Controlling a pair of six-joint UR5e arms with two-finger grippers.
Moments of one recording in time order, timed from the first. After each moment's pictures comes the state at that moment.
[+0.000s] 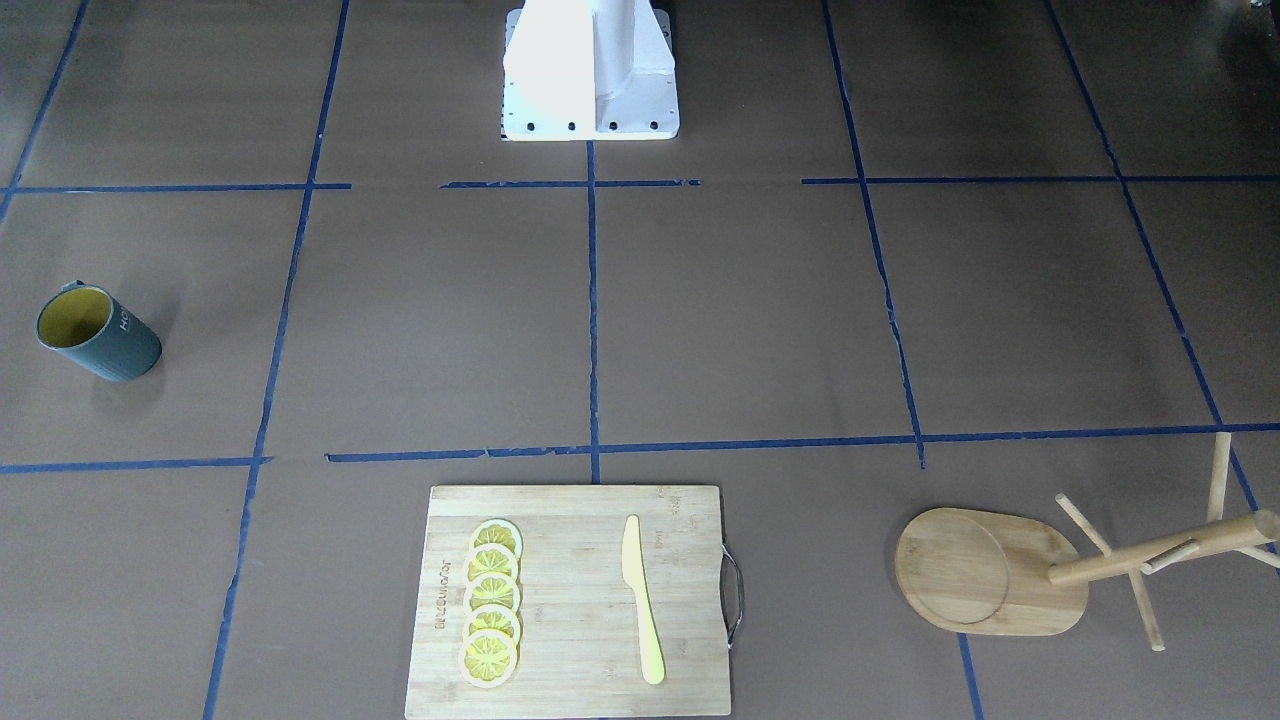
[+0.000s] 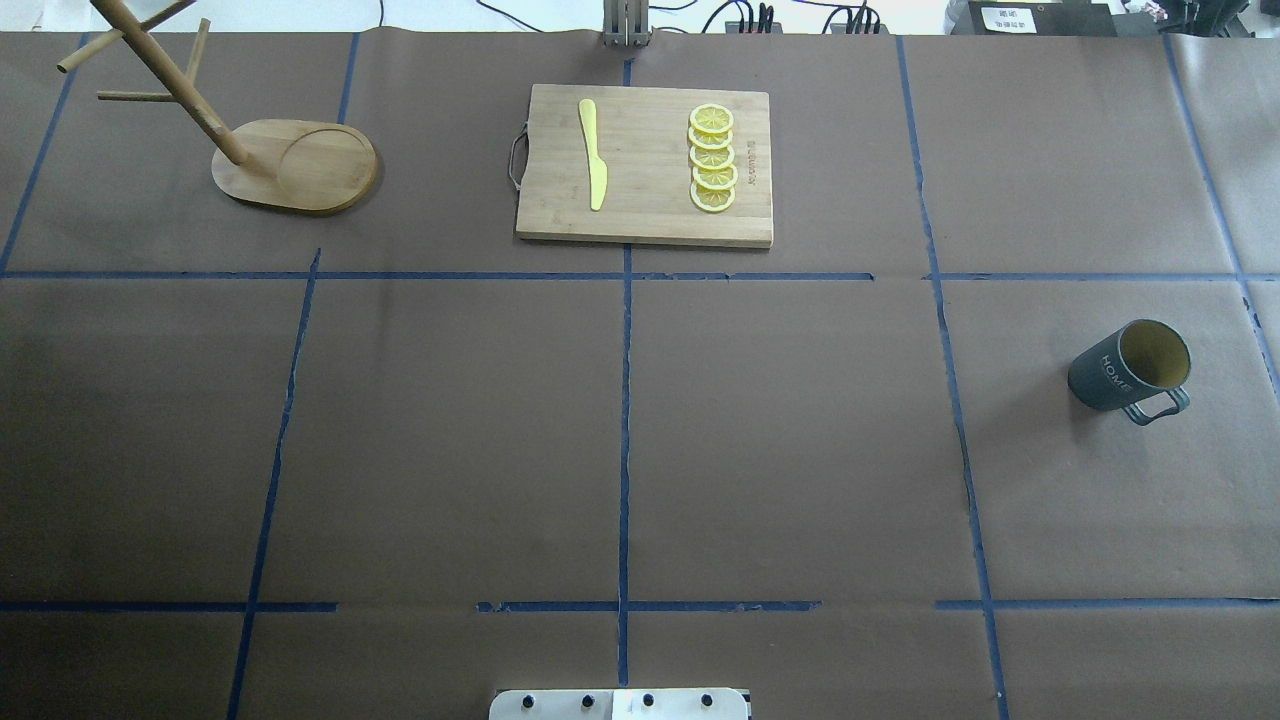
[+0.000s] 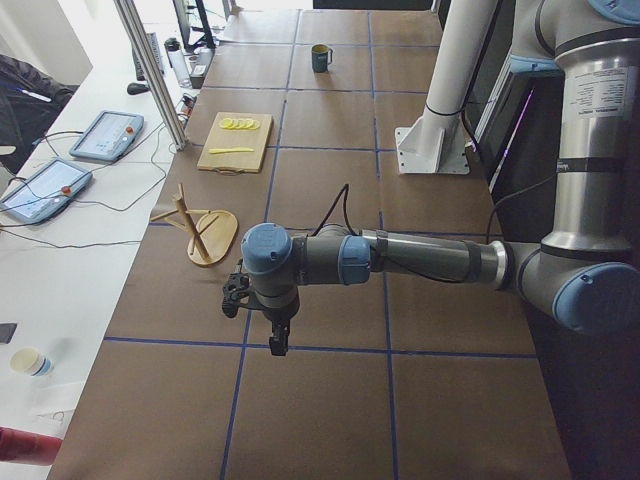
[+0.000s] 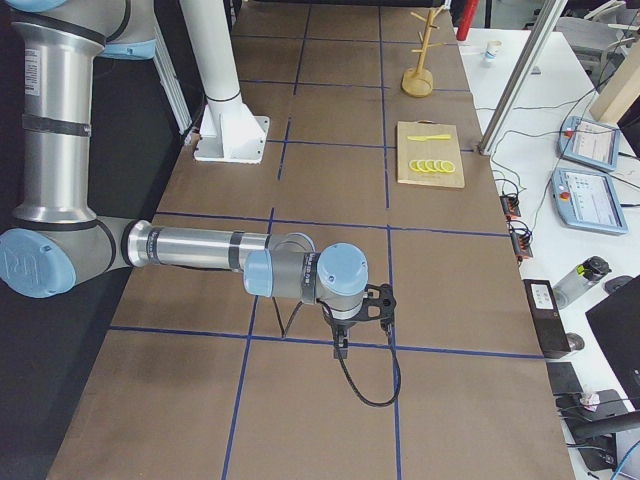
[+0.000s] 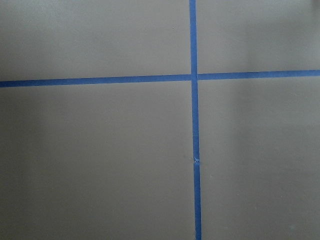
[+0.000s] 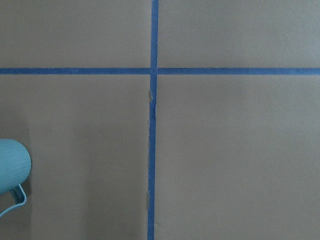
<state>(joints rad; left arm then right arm) -1.60 -1.53 -1.71 -1.44 -2.33 0.08 1.63 -1.69 1.68 -1.56 2.39 -0.05</state>
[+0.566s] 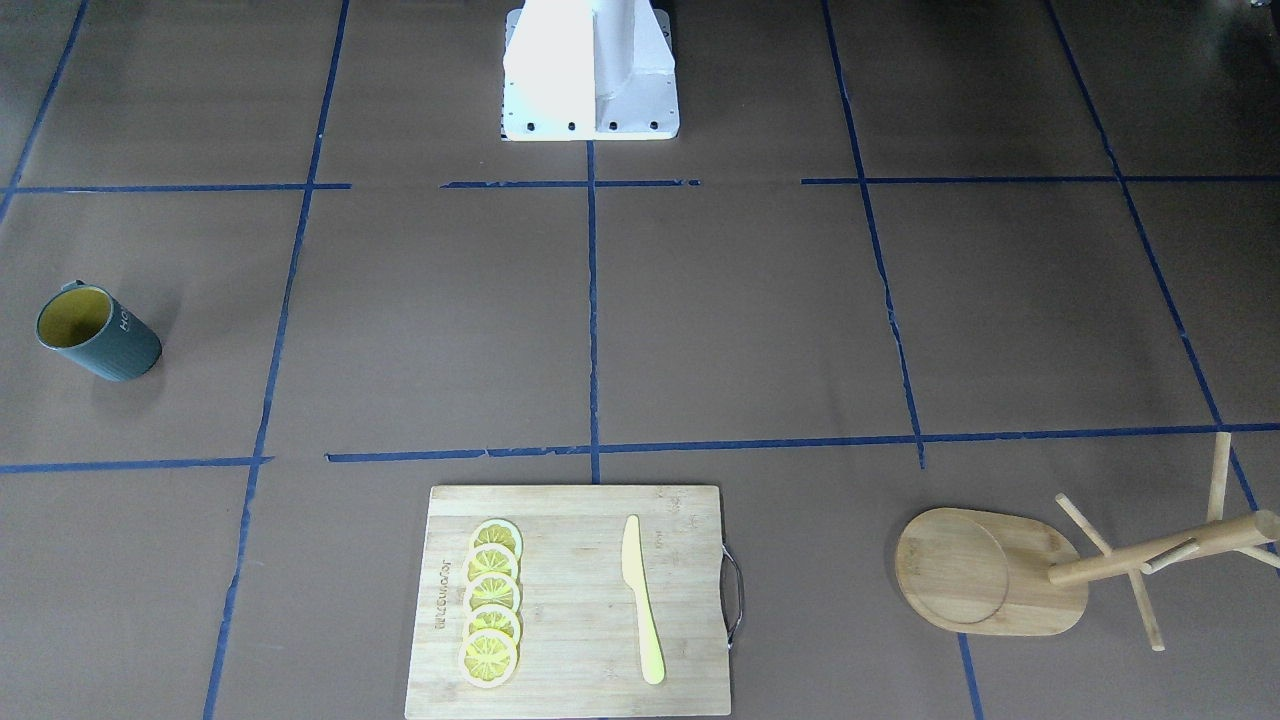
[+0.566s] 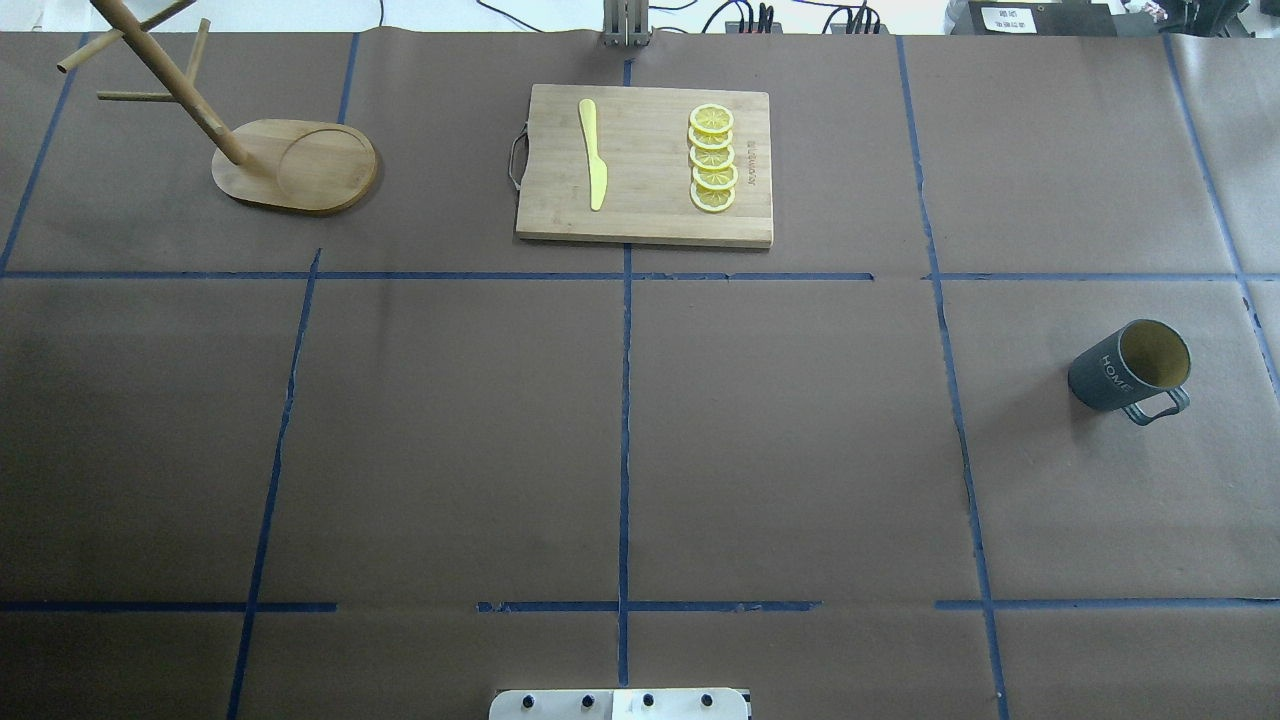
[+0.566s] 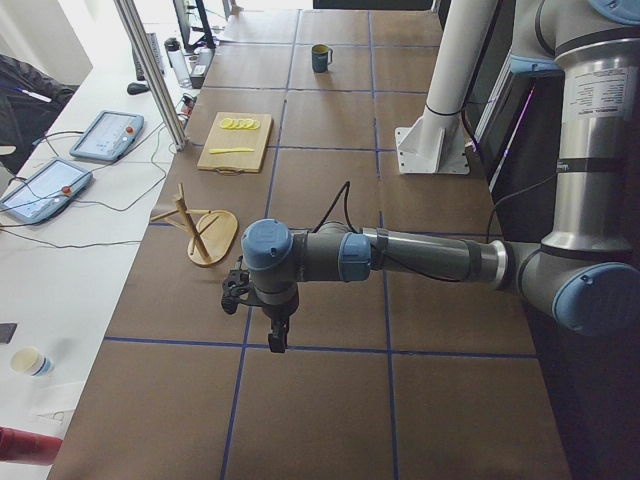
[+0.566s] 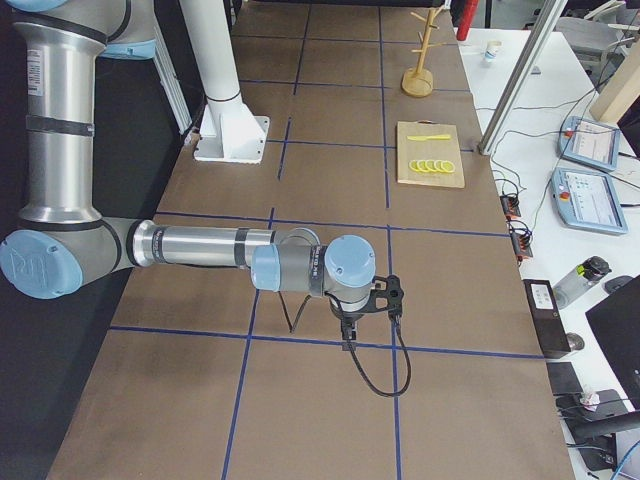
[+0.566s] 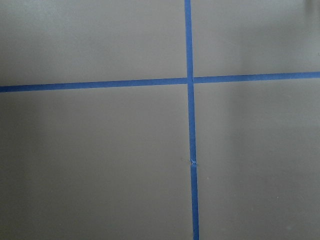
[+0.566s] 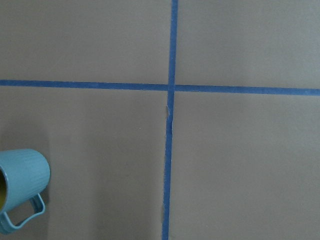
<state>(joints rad) -1.60 -1.53 -1.72 -1.44 -2.33 0.08 1.61 -1.67 1.69 -1.56 2.43 -0.04</state>
